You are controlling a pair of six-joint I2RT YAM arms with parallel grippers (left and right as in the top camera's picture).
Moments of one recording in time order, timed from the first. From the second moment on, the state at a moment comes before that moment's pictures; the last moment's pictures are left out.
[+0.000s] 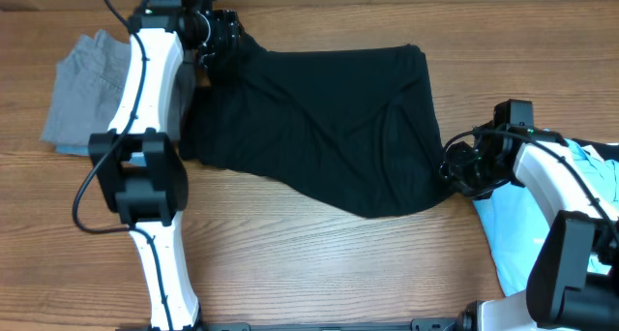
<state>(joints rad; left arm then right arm) 0.00 2.33 2.19 -0.80 0.32 -0.07 -0.16 1.67 0.99 -0.78 -0.37 0.39</state>
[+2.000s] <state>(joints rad) -0.19 1.90 1.39 -1.36 -0.02 -0.36 -0.23 1.52 1.04 -1.04 -0.32 0.51</state>
